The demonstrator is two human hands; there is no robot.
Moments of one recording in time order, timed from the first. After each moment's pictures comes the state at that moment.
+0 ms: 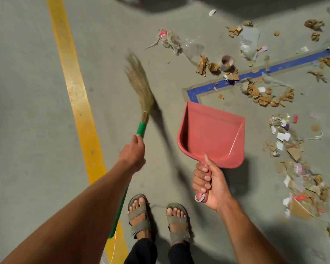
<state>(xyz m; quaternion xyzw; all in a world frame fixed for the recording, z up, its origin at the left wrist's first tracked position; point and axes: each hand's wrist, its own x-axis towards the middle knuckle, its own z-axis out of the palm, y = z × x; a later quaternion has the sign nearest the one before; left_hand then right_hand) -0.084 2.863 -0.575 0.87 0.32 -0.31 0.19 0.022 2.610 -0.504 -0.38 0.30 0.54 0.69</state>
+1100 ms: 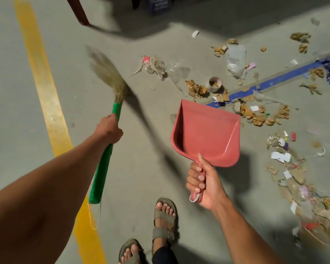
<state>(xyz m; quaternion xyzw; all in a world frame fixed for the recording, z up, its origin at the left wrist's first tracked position) 0.116 3.038 -0.588 0.85 0.42 -0.25 0.20 0.166 2.684 -0.543 -0.38 0.28 0.52 0.71</state>
